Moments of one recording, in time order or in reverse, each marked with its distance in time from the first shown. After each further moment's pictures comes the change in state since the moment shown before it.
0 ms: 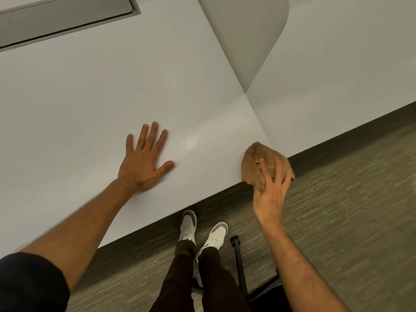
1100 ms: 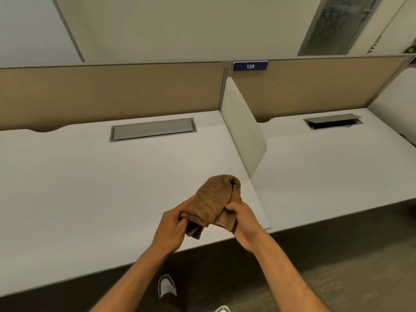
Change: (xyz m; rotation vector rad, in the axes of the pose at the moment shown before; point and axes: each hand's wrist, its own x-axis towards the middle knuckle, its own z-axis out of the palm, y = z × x) left_hand -0.175 0.162 -0.218 -0.901 0.387 -0.306; right_hand -0.024 -0.213 -0.199 1.216 -0.779 0.245
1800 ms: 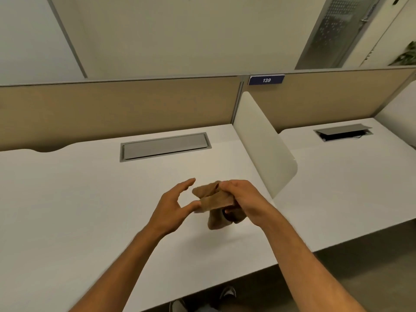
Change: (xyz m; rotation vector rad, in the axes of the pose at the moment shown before) left_hand 0.139 -0.016 -0.131 0.085 -0.076 0.079; right_hand 0.108 -0.096 0.119 -0.529 -0.009 -0.097
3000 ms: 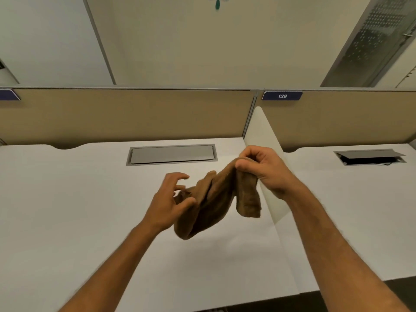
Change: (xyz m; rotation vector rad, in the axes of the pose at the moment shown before) left_hand 0.049 0.034 0.005 0.021 0.178 0.107; right_hand 0.044 -0.097 -0.106 -0.201 -0.118 -0.482
